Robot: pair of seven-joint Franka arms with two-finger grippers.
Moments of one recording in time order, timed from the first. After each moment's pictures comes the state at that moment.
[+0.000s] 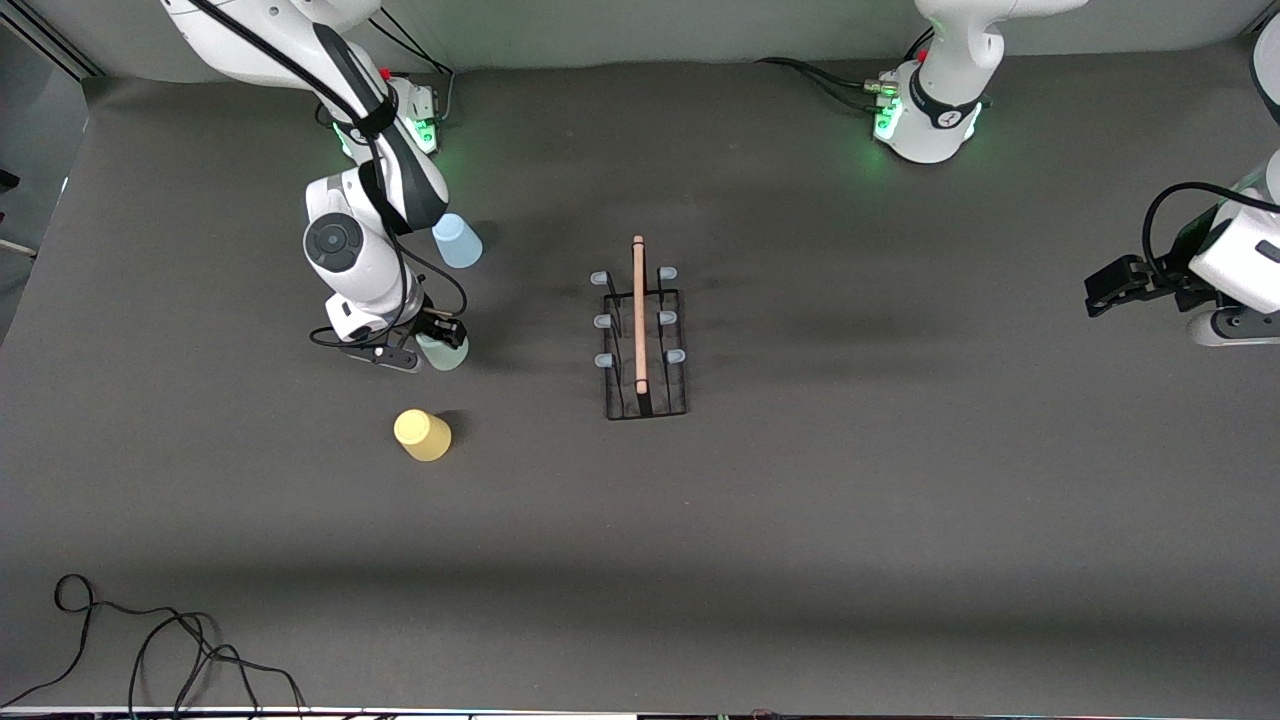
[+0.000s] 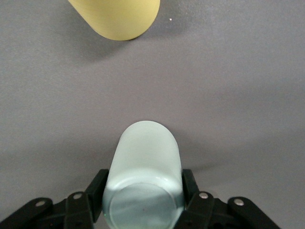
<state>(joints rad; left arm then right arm) 0.03 -0.02 -0.05 -1.74 0.04 1.70 -0.04 0.46 0.19 -0.12 -2.47 0.03 2.61 0.58</state>
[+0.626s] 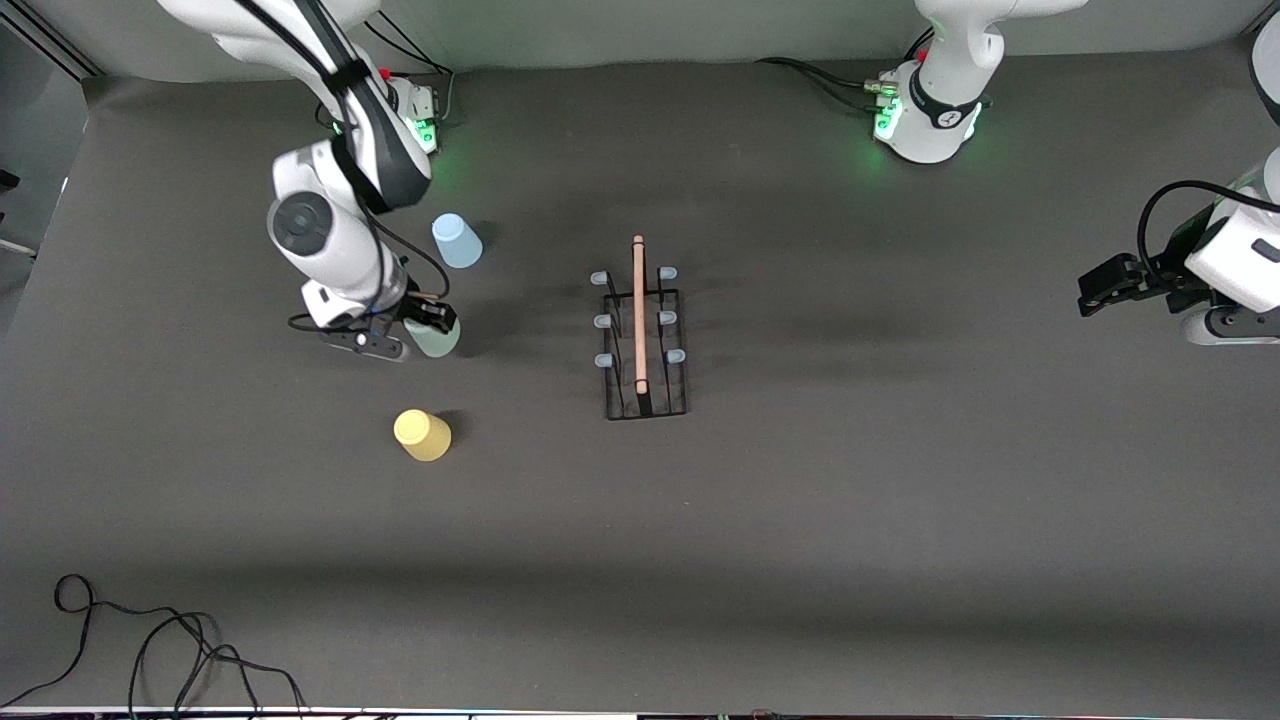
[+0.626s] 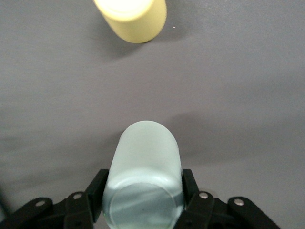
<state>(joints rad) 0.03 -0.02 -0.04 -1.74 0.01 1.70 -0.02 0.46 0.00 -0.12 -2.40 0.11 2.32 0.58</state>
